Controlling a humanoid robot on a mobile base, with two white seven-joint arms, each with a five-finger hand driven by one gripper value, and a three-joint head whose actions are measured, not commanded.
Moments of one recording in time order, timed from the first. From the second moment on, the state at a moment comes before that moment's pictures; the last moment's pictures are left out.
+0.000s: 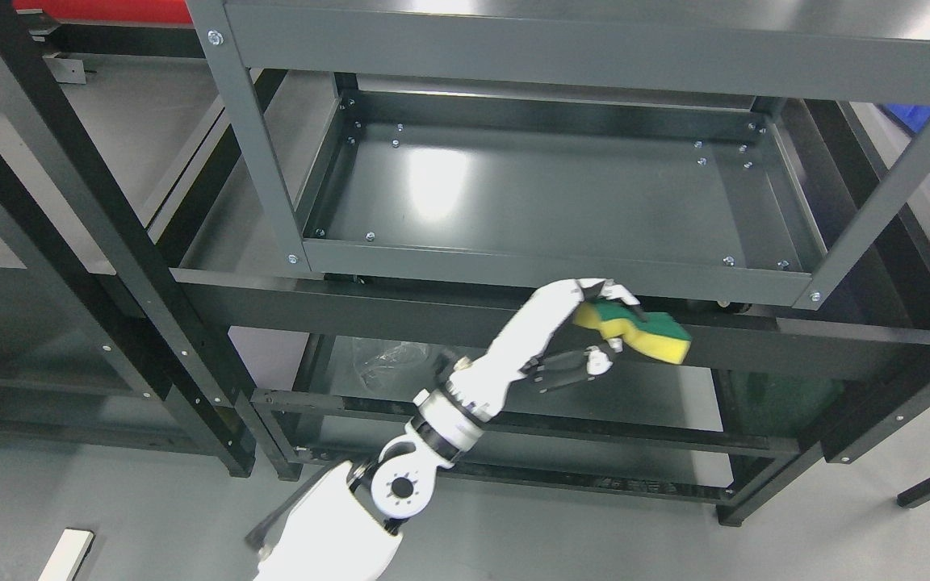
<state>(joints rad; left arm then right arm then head) -0.44 0.01 -0.62 -1.39 -0.17 -0.46 0.08 -0.07 0.00 -0.21 0.00 -0.11 0.08 -0.07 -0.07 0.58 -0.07</state>
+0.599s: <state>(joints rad) -0.12 0.00 -0.25 -1.47 0.03 -0.58 0.09 -0.07 0.00 -0.21 0.00 -0.11 0.08 -0.07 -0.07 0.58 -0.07</state>
